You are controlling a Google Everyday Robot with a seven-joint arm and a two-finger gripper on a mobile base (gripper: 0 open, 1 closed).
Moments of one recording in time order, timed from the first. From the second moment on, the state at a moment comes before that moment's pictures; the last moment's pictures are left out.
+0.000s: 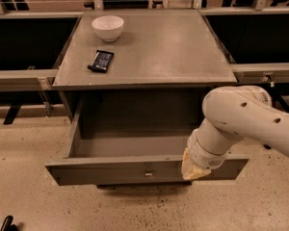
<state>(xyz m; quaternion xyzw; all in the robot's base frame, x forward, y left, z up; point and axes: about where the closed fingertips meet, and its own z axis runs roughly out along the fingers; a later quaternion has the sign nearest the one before) 0.424 -0.133 0.690 -0.76 0.64 0.07 0.08</state>
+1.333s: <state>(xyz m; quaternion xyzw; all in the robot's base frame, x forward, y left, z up) 0.426 -0.132 0.657 -0.71 0.69 0.08 0.08</state>
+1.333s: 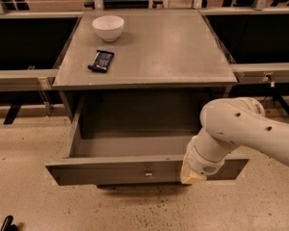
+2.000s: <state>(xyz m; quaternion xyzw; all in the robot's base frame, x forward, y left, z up) 0.426 -0.132 0.657 -0.71 0.69 0.08 0.08</state>
